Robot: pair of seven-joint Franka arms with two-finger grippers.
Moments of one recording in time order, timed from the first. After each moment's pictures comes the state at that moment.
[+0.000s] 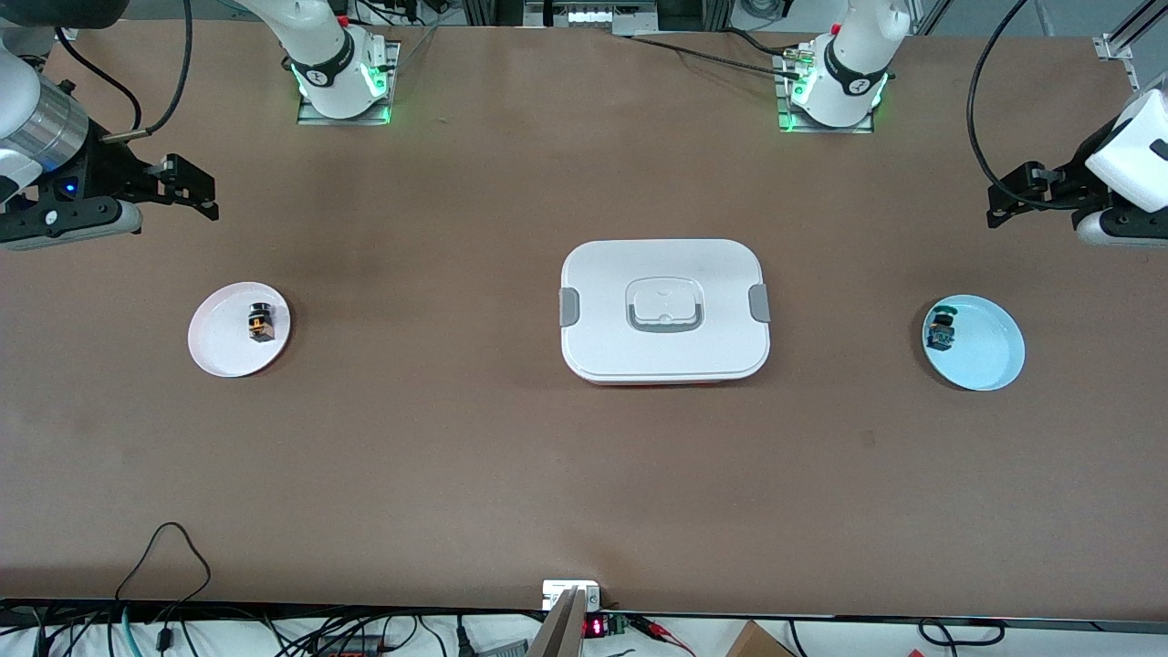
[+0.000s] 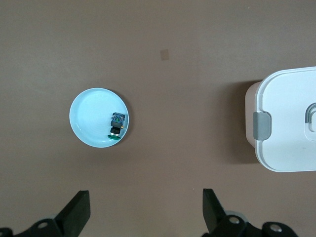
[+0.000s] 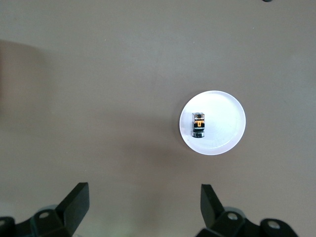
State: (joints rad) left arm -0.03 0.00 0.00 -1.59 0.04 1.53 0.01; right arm 0.20 -0.05 -0.12 -1.73 0.00 1.64 -0.12
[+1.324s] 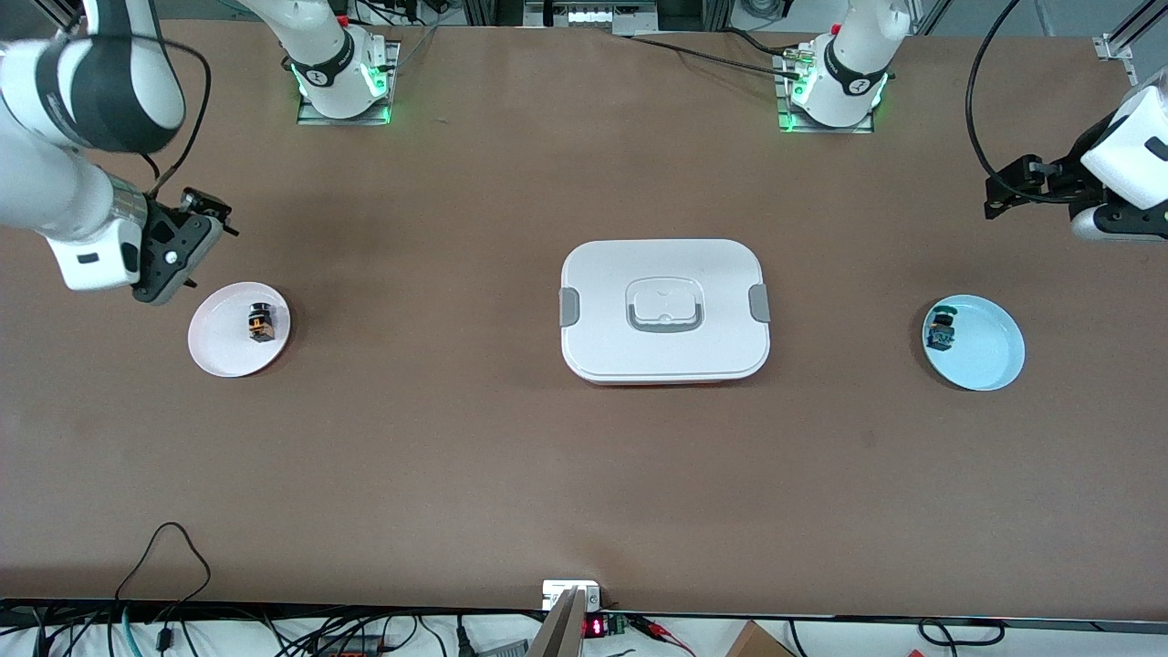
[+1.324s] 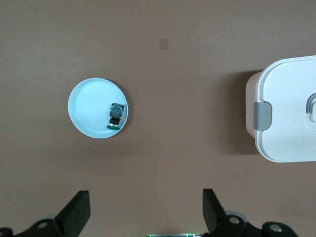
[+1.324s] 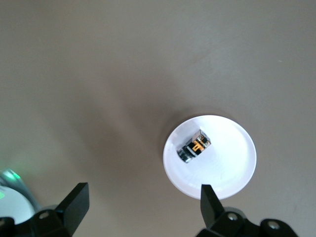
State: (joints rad) left arm -0.04 0.00 0.00 -1.59 0.04 1.49 0.01; right arm 0.10 0.06 -0.13 -2.01 0.00 1.90 -1.10
